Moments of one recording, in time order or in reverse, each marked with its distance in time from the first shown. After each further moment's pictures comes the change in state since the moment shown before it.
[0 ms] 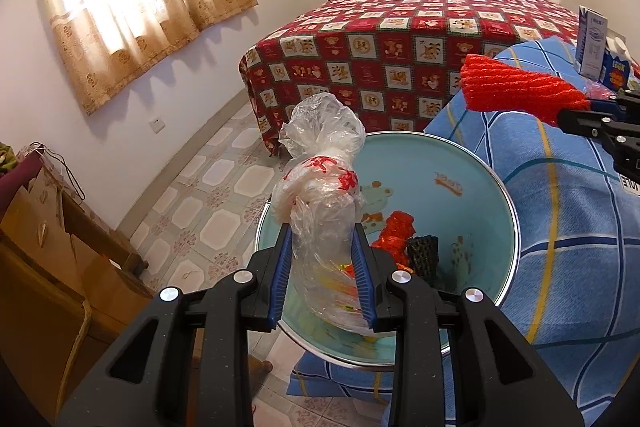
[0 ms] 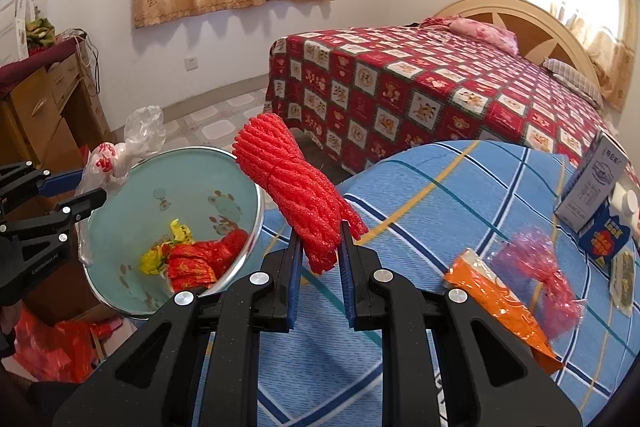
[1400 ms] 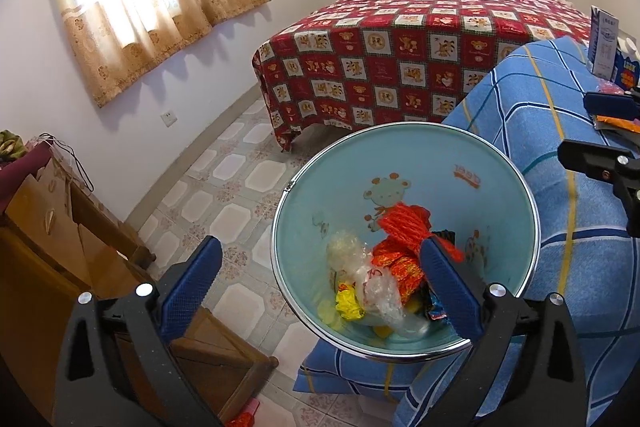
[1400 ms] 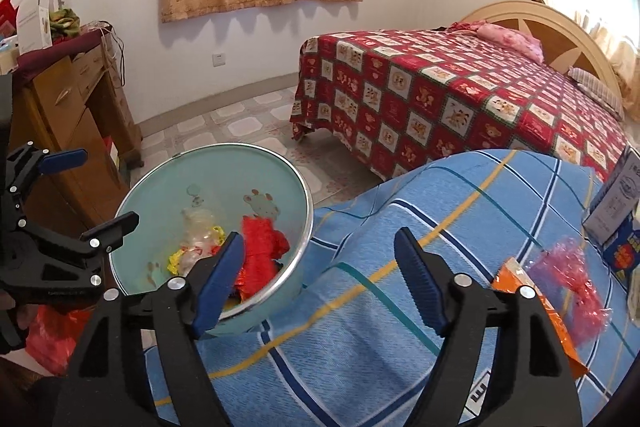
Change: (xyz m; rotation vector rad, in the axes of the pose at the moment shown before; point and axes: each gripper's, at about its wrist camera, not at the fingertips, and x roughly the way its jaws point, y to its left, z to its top) left arm 0.003 0.009 -0.011 -0.023 0.010 0.038; right arm 0.007 0.024 0.001 -0.042 0.001 0.077
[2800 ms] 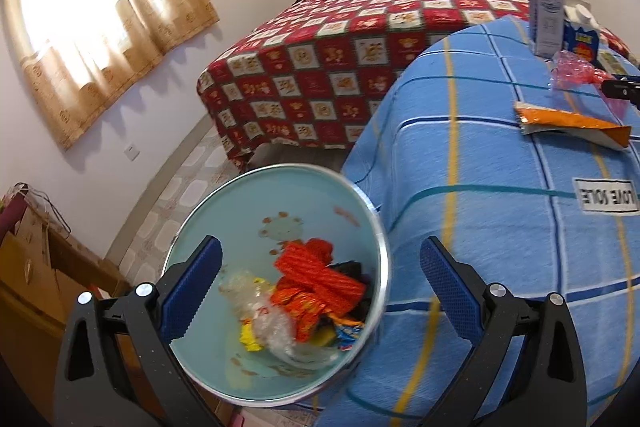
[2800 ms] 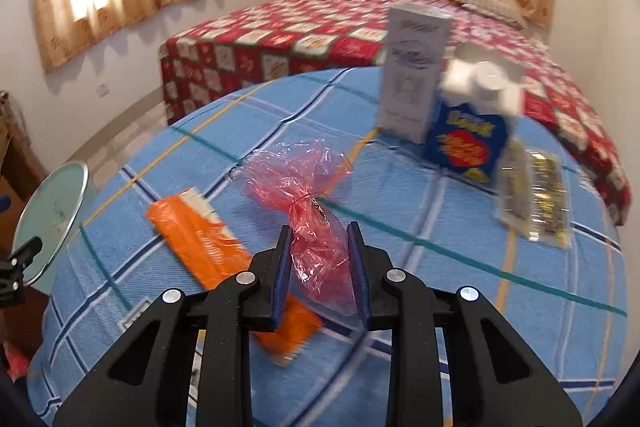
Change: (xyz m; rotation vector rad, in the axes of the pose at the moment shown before) left arm -0.009 -0.120 0.036 0.135 -0.031 -0.087; right arm -0.073 -0.214 -0.085 0.310 0.060 -0.318
